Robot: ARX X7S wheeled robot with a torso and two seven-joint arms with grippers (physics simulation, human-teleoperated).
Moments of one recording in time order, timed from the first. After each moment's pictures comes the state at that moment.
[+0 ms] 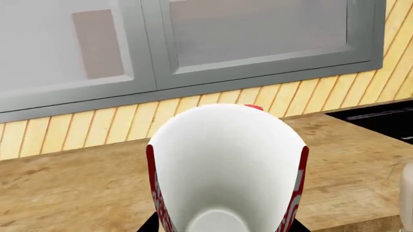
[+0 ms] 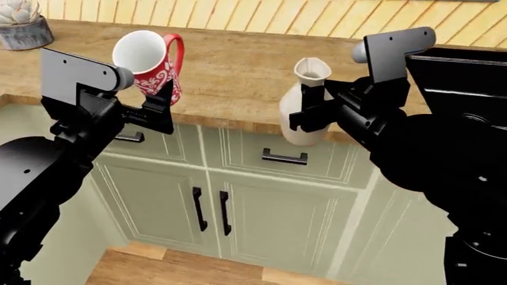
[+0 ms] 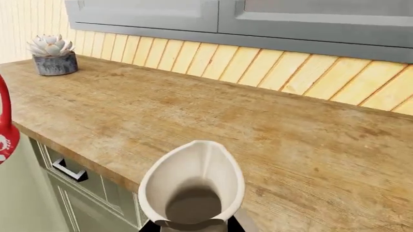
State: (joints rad) left arm -0.81 -0.54 0.15 0.23 -0.62 -0.79 0.05; right arm 1.03 0.41 -0.23 -0.23 0.99 1.18 0.36
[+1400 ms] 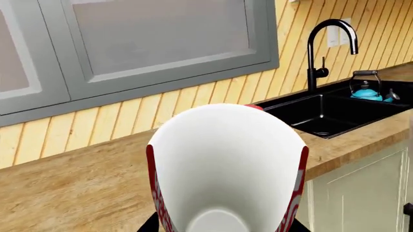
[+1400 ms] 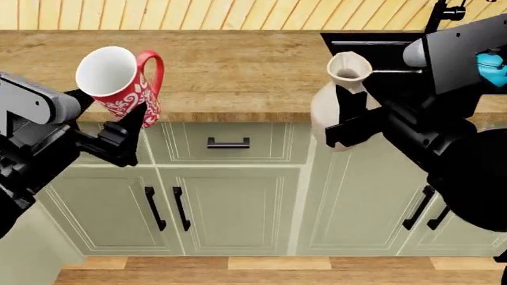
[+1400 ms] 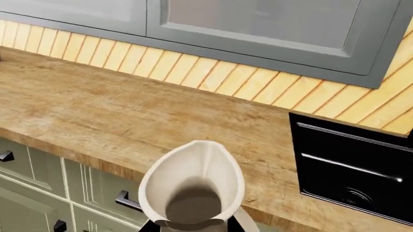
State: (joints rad) left arm -0.64 -0.75 -0.05 0.46 -0.84 -0.88 0.11; right arm 1.03 0.57 -0.05 -0.47 1.30 1.38 0.55
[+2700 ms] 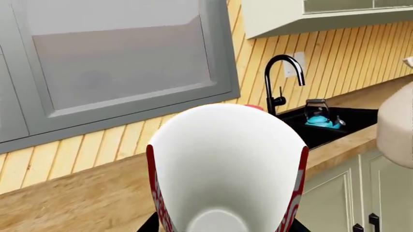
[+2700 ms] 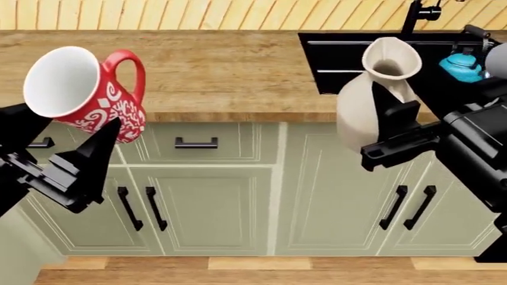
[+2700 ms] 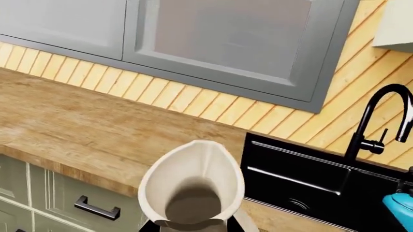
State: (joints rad) left arm -0.37 -0.86 -0.43 0.71 -1.14 -0.89 0.11; right arm 1.03 0.77 0.06 -0.65 1.83 1.32 0.94
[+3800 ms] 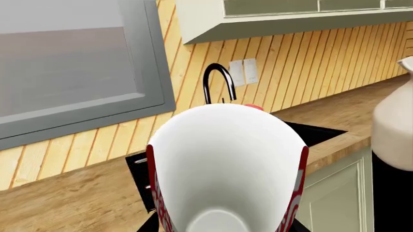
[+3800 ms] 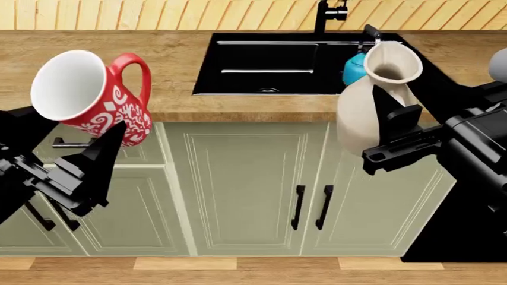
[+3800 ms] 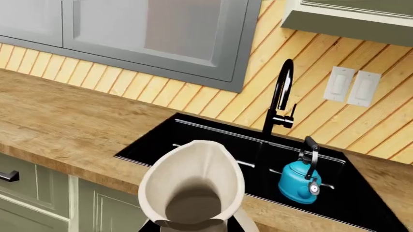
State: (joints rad) left arm -0.36 -0.86 -0.42 0.72 -1.15 -0.88 0.10; right arm 1.00 0.80 0.05 -0.67 1.85 1.27 0.94
